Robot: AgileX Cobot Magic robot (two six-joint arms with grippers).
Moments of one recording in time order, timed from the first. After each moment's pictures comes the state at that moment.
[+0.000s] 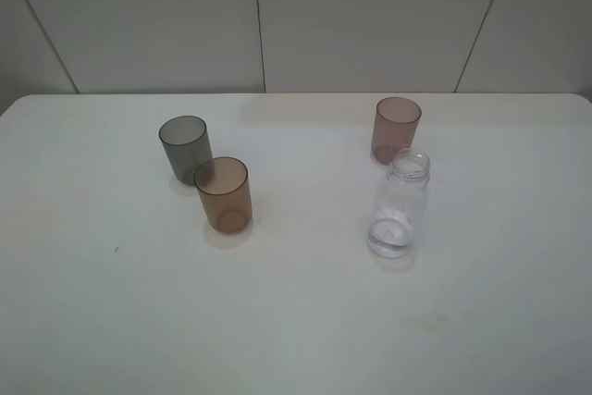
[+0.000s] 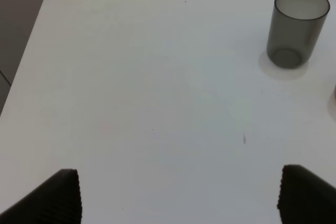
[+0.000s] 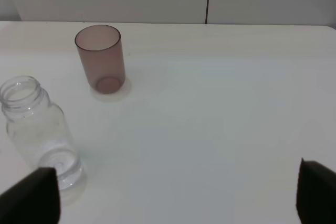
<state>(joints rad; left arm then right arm) -0.09 -0.01 -0.50 0.11 1.05 -0.02 0.03 0.00 -0.52 -0.05 1.07 0.04</state>
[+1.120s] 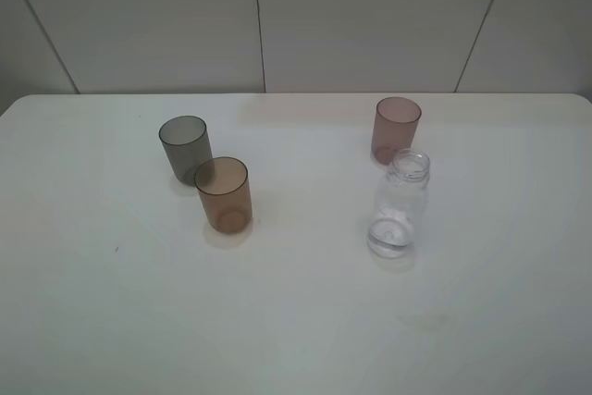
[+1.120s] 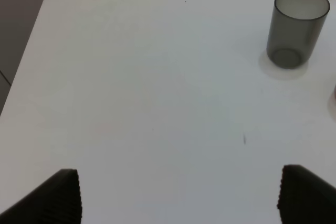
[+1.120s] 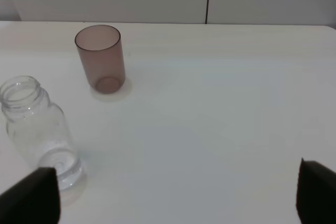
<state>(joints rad) -0.09 -0.01 -0.50 0.11 1.05 -0.02 0.03 0.00 -0.52 -0.05 1.07 0.04</state>
